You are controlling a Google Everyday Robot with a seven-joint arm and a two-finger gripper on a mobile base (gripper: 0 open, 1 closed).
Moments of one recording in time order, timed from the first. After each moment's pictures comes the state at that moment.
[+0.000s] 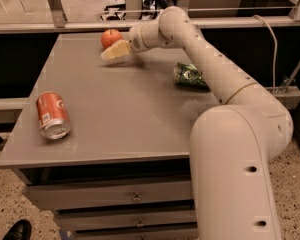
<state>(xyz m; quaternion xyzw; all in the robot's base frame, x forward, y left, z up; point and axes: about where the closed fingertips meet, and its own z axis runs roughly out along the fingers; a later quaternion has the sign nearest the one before) 0.862 0.103 0.849 -0.44 0.71 0.24 0.49</state>
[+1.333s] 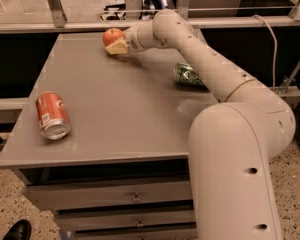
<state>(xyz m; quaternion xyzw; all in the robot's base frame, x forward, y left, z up) 0.877 0.102 0.849 -0.45 0.71 0.17 0.52</state>
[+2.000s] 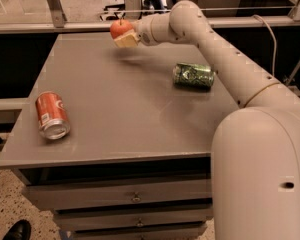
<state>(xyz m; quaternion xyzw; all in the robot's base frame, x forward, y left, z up) 0.855 0.073 0.889 -0.45 0.68 0.19 0.54</state>
